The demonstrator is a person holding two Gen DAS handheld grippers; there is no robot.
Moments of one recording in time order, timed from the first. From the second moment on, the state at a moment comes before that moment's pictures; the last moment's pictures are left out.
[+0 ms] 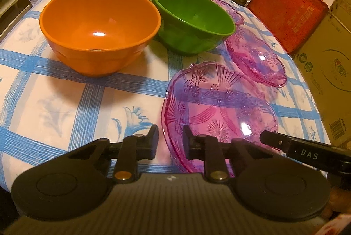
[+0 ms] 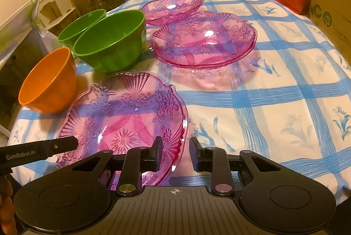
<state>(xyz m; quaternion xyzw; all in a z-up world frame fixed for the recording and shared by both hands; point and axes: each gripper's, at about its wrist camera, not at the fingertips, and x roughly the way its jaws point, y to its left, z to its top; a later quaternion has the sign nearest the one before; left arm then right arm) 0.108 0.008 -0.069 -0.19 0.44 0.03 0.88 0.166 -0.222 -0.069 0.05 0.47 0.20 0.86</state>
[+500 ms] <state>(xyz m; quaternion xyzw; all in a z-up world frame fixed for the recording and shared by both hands) 0.100 0.002 -0.057 -0.18 0.44 0.03 0.88 0.157 -0.229 -0.062 0.06 0.47 0.20 0.86</state>
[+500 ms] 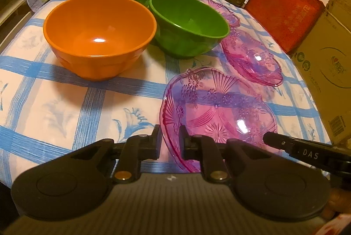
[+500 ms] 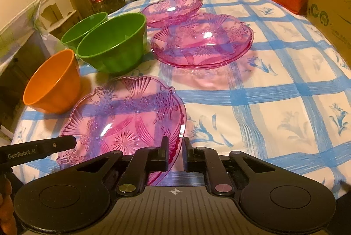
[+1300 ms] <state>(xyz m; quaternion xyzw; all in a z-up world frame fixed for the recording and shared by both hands) 0.116 -0.047 -0.013 -0.16 0.41 -0.02 0.90 0.144 -0.283 -0.011 0.09 0.42 0.15 0.89</state>
